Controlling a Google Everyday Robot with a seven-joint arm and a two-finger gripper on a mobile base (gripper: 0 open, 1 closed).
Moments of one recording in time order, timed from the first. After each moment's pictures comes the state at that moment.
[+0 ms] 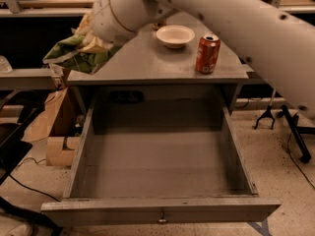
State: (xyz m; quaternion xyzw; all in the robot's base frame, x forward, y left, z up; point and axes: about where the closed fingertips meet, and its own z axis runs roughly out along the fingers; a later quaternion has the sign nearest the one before) arm 0.601 0.161 0.989 -0.77 0.44 0.07 0.46
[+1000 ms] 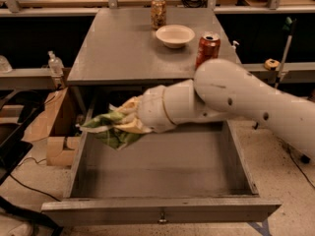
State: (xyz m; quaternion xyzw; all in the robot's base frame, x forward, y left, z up) arm 0.497 0.086 0.845 -0.66 0.57 0.22 0.45
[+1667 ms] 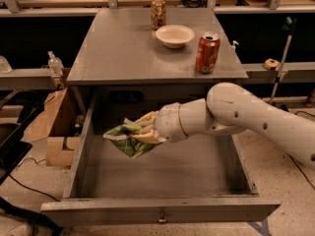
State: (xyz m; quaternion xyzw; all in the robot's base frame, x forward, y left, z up) arm 0.518 0.047 0.767 -0.62 0.60 0.28 0.43
